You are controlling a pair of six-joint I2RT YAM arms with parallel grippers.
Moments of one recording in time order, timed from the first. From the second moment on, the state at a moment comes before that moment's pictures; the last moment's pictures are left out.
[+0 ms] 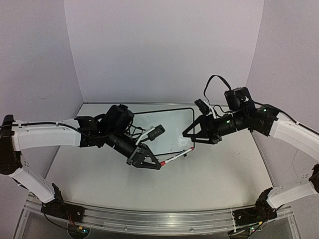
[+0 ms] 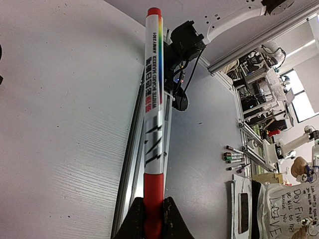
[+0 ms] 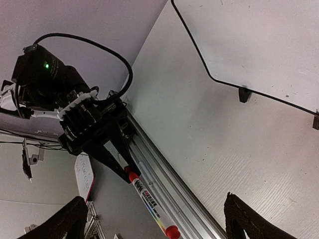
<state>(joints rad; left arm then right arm) -1.00 1.47 1.09 -0.30 0.78 -0.23 0.69 1.26 1.15 -0.55 -0.68 0.56</state>
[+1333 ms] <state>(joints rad) -1.00 1.40 1.06 -0.24 0.79 -0.21 0.76 1.33 1.00 -0.26 -0.99 0.54</state>
